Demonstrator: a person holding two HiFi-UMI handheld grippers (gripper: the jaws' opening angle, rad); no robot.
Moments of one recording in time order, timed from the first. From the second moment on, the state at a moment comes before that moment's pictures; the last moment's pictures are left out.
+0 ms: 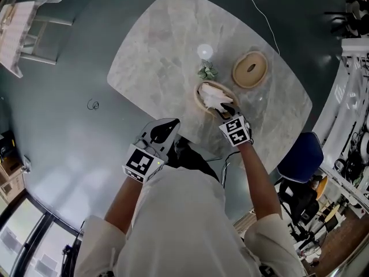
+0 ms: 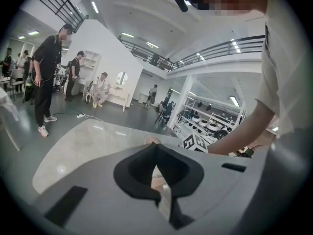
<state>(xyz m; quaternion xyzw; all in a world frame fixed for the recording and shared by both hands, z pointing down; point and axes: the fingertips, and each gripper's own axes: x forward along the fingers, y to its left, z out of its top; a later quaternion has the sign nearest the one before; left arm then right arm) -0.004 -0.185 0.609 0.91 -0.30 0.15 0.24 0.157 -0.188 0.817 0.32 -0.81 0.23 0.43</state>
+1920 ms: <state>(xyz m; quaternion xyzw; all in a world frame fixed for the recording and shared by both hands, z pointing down) -0.025 -0.160 0.555 0.93 -0.30 0.12 0.20 0.175 -0.173 0.644 0.46 -0.82 0.17 0.31</state>
